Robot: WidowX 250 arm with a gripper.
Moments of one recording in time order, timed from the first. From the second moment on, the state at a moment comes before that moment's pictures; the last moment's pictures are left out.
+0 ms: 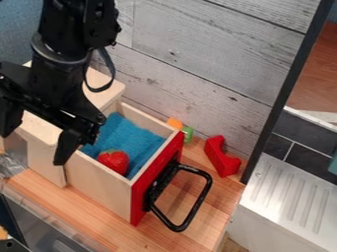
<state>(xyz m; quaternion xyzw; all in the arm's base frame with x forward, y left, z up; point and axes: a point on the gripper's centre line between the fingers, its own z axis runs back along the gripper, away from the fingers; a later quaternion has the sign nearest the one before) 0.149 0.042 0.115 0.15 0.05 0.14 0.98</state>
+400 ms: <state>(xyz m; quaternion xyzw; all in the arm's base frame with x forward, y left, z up) 0.154 0.035 0.126 0.18 -0.03 0.04 0.98</state>
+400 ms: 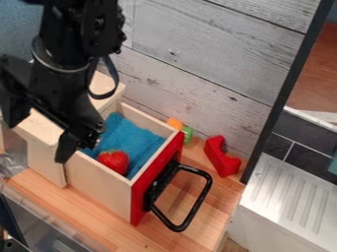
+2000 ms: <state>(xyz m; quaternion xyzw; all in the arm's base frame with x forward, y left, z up) 0.246 -0.075 0.047 0.06 -0.14 -0.61 0.78</state>
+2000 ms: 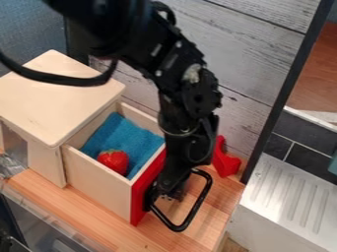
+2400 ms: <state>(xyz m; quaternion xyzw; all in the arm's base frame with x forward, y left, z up) 0.244 -0.112 0.031 0.05 -0.14 -0.62 0.77</state>
